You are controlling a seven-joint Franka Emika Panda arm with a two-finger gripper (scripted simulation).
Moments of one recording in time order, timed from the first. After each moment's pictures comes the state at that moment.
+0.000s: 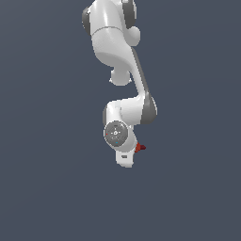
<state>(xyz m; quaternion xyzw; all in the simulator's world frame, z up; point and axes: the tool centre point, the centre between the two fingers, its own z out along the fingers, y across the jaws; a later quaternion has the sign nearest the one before) 0.022 0.048 0.056 -0.73 -0.66 0.05 0.20</state>
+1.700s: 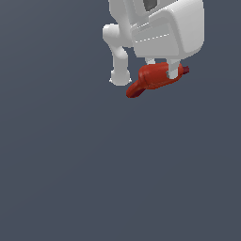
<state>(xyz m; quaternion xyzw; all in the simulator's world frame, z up) 0.026 0.101 0.446 -0.56 -0.80 -0.23 0.00</state>
